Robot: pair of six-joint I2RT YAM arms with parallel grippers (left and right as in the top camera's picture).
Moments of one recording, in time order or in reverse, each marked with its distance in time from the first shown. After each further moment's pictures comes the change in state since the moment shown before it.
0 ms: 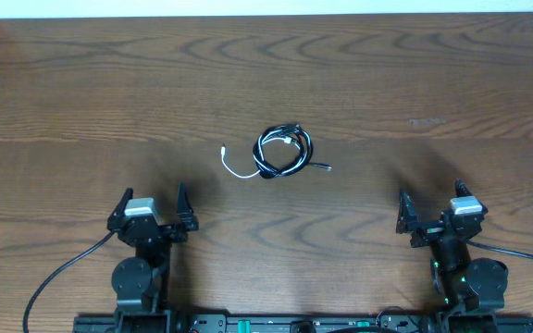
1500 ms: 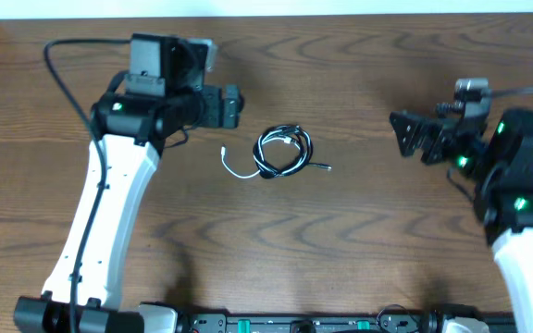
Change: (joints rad) left arm -0.176 1.500 1.469 -0.803 0.311 0.026; right arm -0.109 1.106 0.883 -0.214 -0.441 0.138
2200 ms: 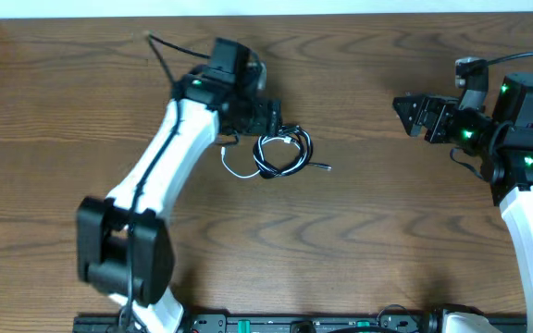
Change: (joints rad) left arm -0.154 0.304 0.013 0.032 0.011 -0.159; right arm -0.017 0.172 0.175 -0.176 -0.027 0.053
